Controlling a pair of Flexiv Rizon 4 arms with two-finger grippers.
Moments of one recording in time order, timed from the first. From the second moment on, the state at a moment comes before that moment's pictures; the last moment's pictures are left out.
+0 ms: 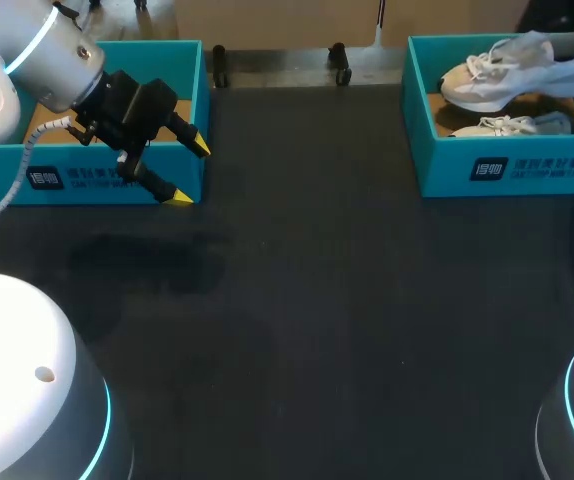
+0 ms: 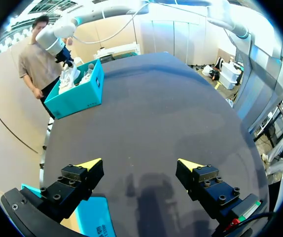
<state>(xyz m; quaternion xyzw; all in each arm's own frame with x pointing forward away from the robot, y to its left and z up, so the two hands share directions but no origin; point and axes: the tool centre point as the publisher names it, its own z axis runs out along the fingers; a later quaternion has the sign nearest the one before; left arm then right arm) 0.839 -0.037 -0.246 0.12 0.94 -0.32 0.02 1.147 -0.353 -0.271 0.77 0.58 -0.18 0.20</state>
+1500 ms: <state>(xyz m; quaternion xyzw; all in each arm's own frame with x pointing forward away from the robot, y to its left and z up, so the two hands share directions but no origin) 0.839 -0.037 -0.246 0.12 0.94 -0.32 0.02 1.146 -0.351 -0.324 0.79 0.56 -0.18 0.18</state>
